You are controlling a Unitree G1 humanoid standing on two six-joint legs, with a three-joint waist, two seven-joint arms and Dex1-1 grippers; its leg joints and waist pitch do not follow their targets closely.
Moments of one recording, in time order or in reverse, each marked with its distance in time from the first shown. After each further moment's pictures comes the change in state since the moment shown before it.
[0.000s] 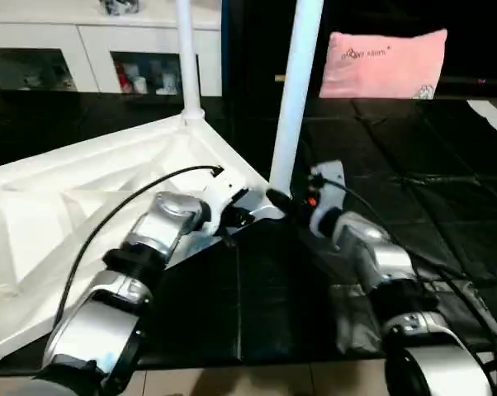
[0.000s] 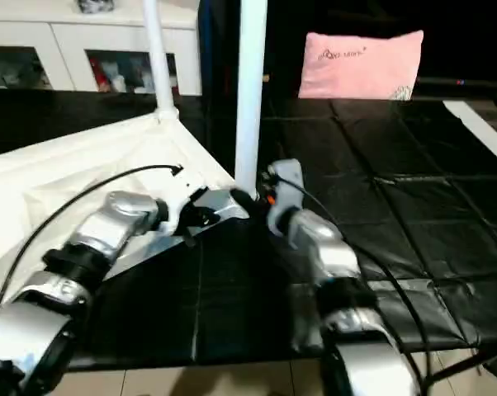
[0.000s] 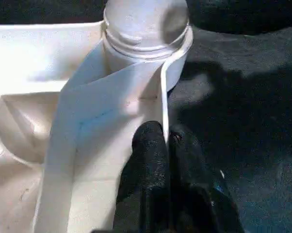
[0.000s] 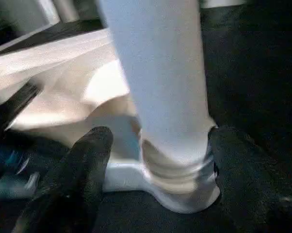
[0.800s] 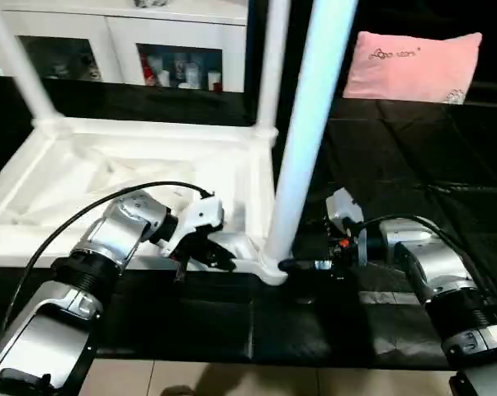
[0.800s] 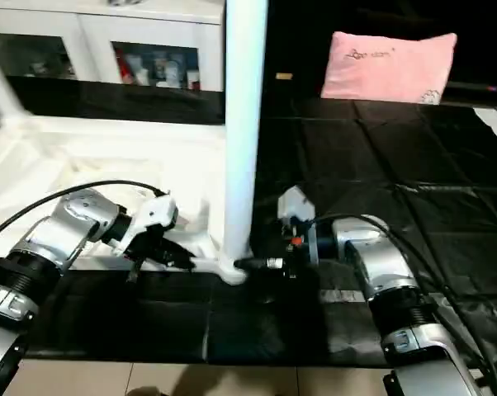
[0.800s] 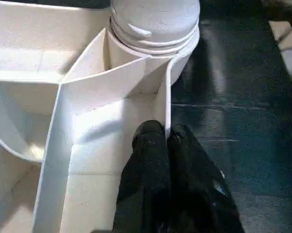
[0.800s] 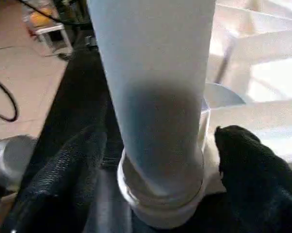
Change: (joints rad) left arm 0.071 0.213 -0.144 -0.150 -0.043 -0.169 -0.581; right arm 0.038 -0.259 0.233 -0.124 -0.001 -0.114 0.688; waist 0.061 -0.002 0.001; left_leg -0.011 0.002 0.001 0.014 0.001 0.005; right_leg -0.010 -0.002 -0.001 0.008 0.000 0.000
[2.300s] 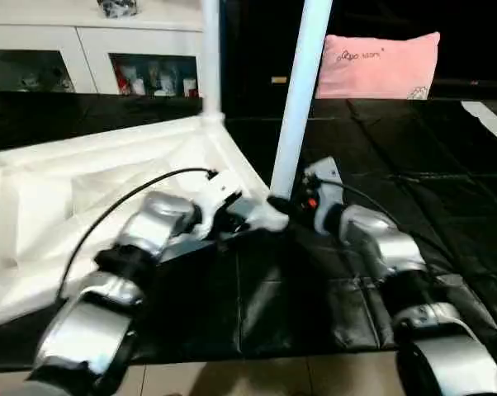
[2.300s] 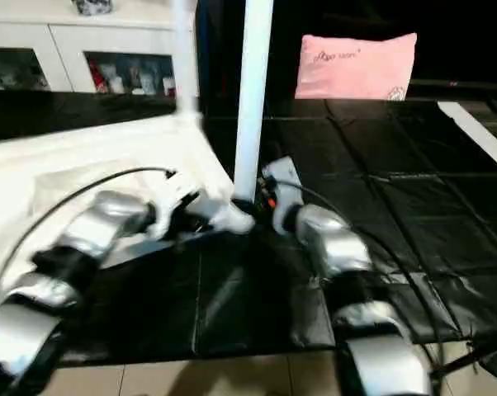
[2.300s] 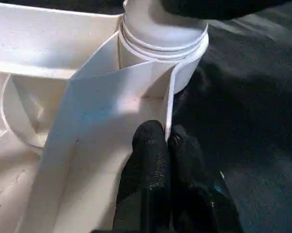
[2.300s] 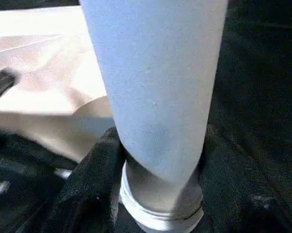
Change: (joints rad) left arm -0.094 -0.262 0.181 0.180 0.039 0.258 0.640; right arm -0.158 0.306 -0.194 0.196 -0.104 0.170 -0.846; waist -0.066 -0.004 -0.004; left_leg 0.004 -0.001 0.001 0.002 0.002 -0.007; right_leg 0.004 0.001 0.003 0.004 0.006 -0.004
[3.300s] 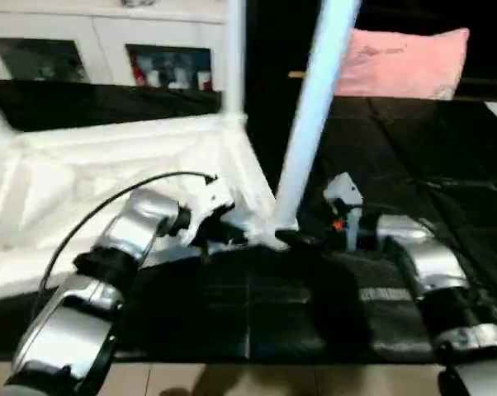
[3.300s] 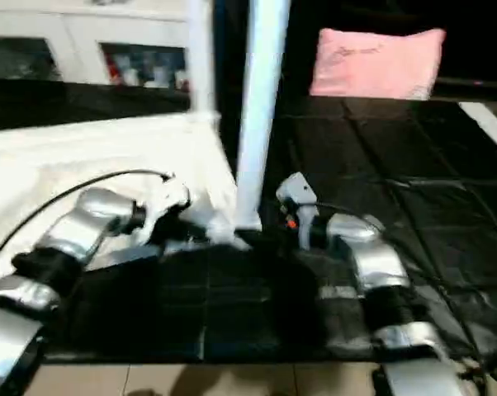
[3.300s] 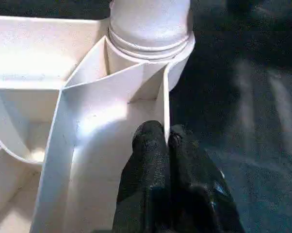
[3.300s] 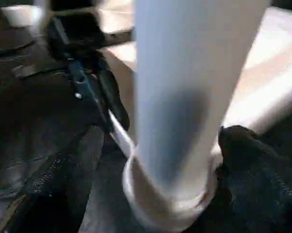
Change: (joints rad) left arm 0.059 0.175 -0.105 -0.078 -0.033 -0.223 -0.466; right arm 0.155 -0.268 0.115 -0.205 0.062 -0.158 0.622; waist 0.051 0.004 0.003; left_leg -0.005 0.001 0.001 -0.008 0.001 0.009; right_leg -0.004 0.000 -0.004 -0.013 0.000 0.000
